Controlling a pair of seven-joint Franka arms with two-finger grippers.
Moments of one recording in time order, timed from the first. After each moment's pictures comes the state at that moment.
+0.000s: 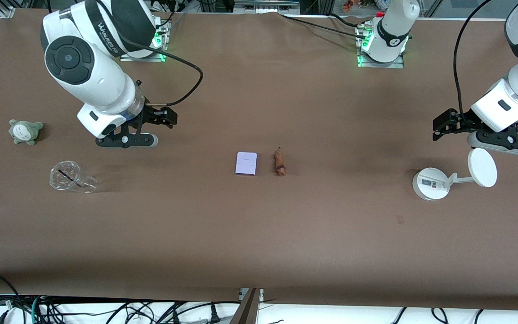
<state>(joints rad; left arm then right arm) -0.04 0.07 -0.03 -1.67 -0.01 1.79 0.12 0.31 0.24 0.11 -1.53 0.01 1.64 0.40</state>
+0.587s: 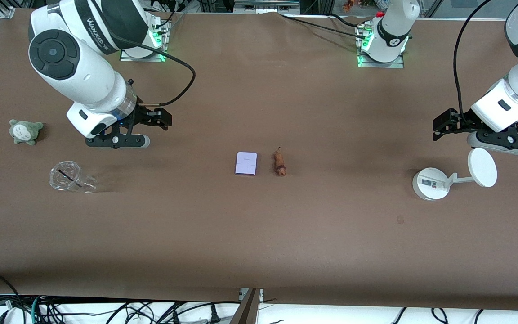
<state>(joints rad) -0.04 0.07 -0.03 -1.67 -0.01 1.79 0.12 0.31 0.24 0.10 -1.51 0.01 1.64 0.40</state>
